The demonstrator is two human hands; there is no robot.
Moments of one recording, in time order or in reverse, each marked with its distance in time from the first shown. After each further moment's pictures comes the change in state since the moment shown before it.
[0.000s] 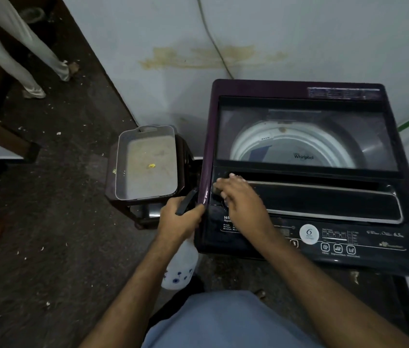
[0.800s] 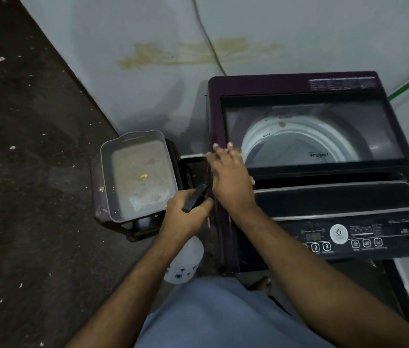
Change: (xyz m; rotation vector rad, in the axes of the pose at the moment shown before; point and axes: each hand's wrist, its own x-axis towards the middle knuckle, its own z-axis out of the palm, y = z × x) left_hand 0.085 0.022 -0.051 0.093 -0.296 0.141; right_hand 0.115 -0.027 0.063 -0.464 0.111 0.206
